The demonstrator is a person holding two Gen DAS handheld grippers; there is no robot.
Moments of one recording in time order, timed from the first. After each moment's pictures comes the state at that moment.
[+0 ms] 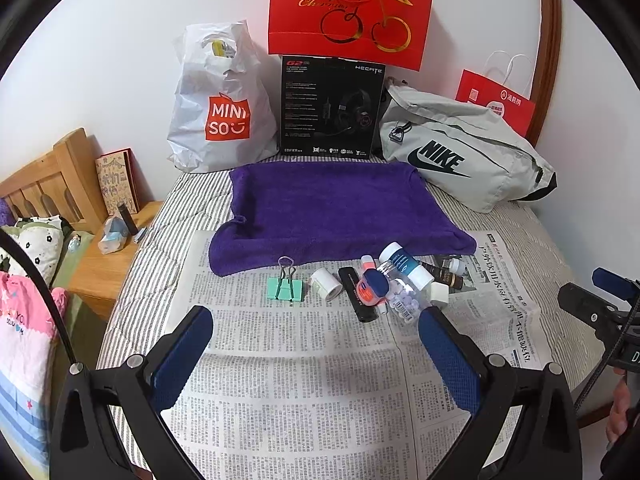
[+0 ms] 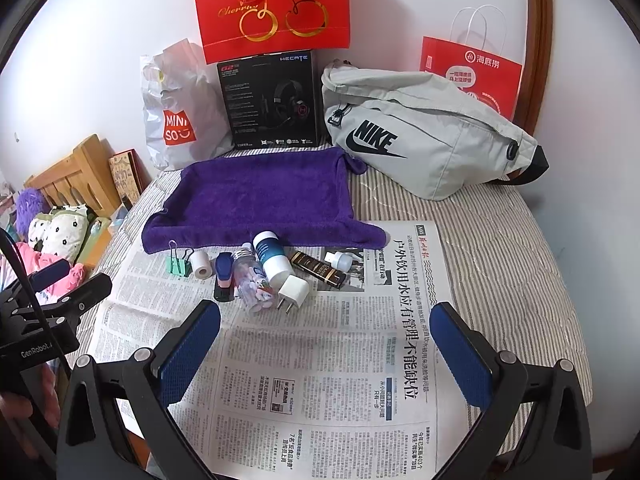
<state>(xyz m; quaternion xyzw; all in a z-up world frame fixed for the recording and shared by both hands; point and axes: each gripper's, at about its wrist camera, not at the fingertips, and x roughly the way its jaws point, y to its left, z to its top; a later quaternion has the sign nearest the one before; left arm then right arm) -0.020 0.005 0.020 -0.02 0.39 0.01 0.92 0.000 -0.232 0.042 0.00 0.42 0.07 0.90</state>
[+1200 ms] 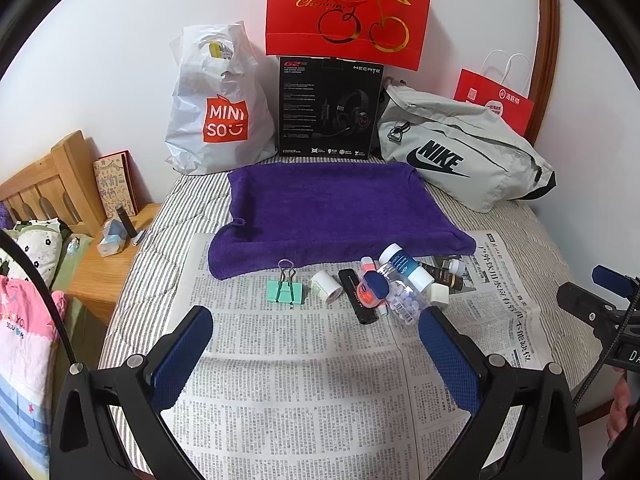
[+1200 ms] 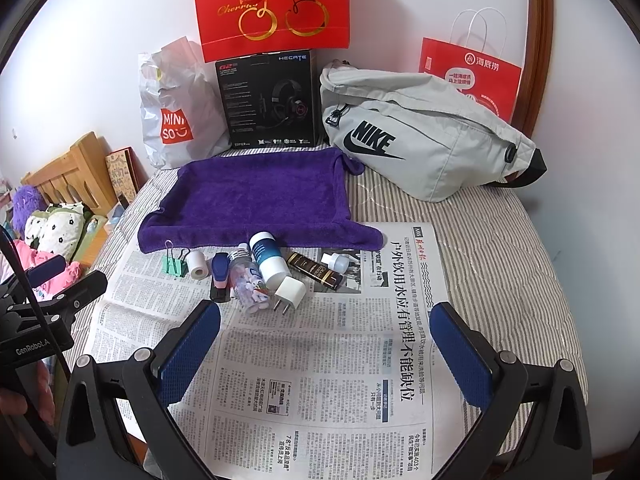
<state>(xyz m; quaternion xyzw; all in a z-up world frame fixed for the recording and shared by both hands) -0.021 0.005 0.021 -0.02 0.38 0.01 0.92 0.001 -0.231 0.042 0.00 0.42 0.07 0.90</state>
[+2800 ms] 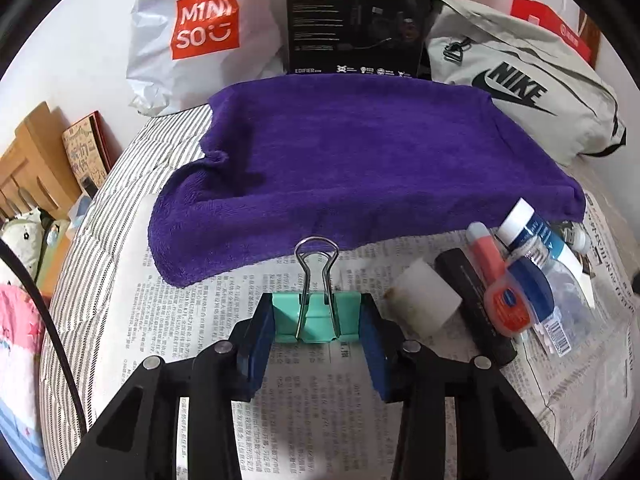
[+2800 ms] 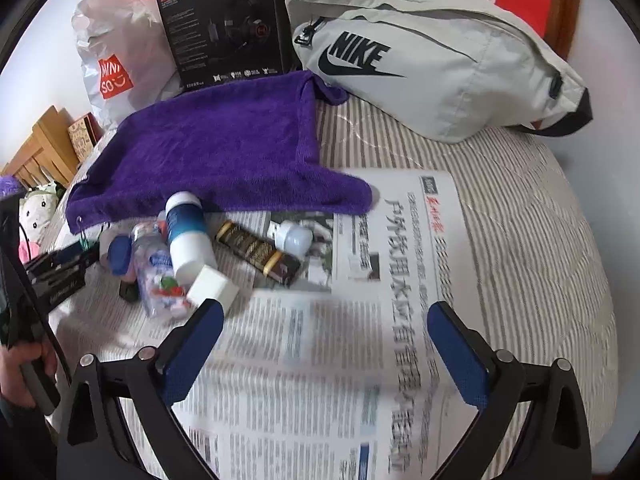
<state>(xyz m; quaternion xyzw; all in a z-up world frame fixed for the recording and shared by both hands) 0.100 0.037 -0.118 0.01 0.46 0.02 0.89 0.102 -0.252 -0.069 0.00 0.51 0.06 0.86</state>
